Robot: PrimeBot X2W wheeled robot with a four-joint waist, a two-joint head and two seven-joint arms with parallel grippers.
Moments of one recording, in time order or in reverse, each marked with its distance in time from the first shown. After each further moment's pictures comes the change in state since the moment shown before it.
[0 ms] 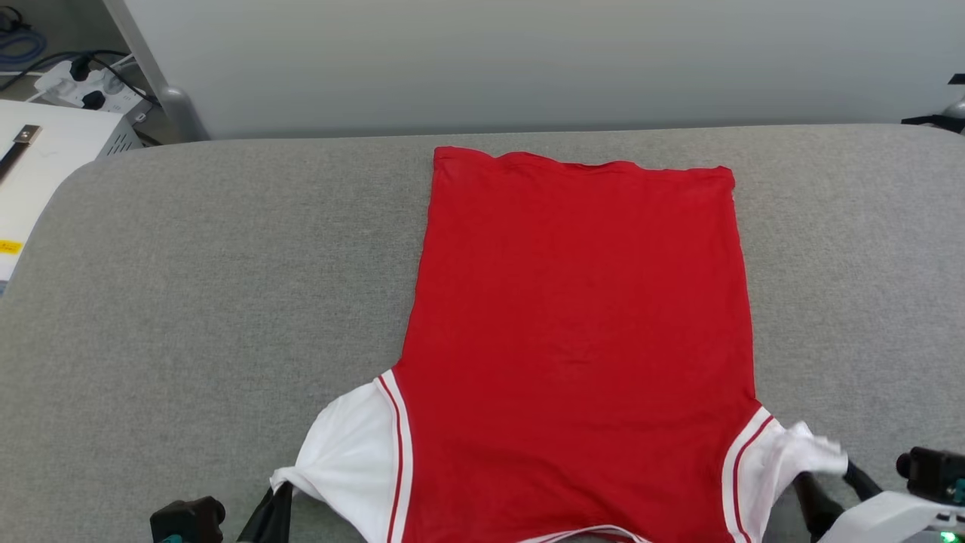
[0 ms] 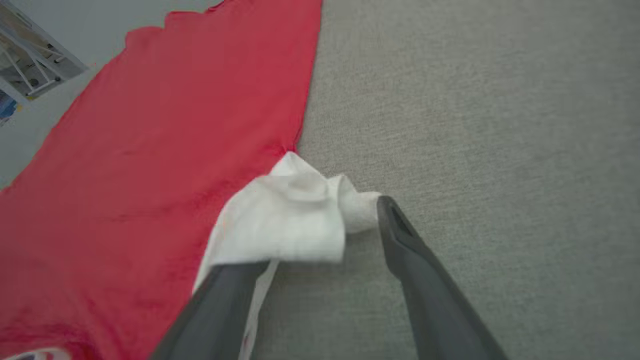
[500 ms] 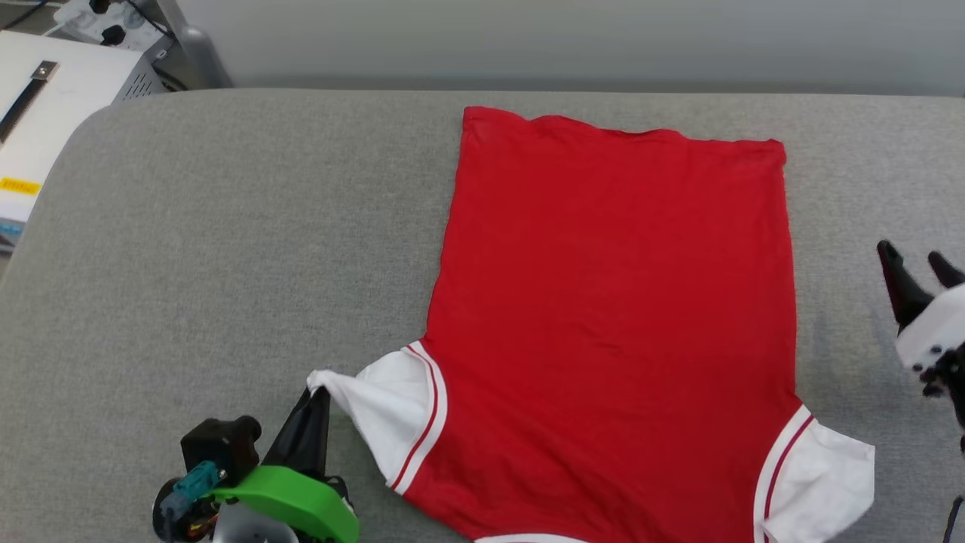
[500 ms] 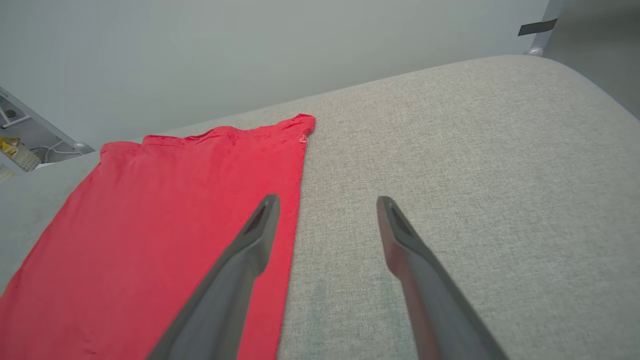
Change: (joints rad) left arm -0.137 -0.022 -0.055 -0.105 0.076 0.019 -0.018; right arm -0.443 -0.073 -0.171 0.102 -0.043 0.000 0.199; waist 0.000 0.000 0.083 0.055
